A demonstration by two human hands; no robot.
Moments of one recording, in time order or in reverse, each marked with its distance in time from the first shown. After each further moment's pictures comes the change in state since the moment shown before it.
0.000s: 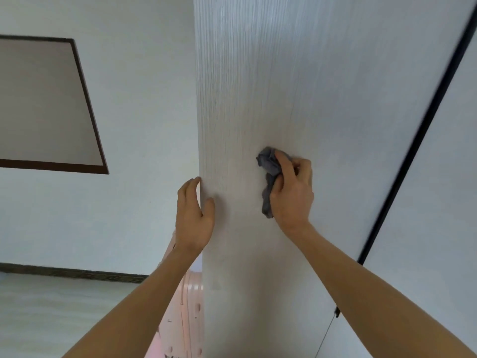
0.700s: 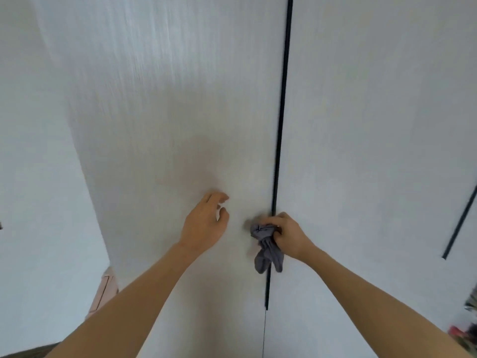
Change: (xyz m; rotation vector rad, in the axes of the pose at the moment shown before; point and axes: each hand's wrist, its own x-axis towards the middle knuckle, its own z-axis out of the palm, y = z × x) left_hand -0.013 0.133 0.096 0.094 -0.427 0.406; right_hand -0.017 0.123 -0.154 -0.011 -0.622 0.310
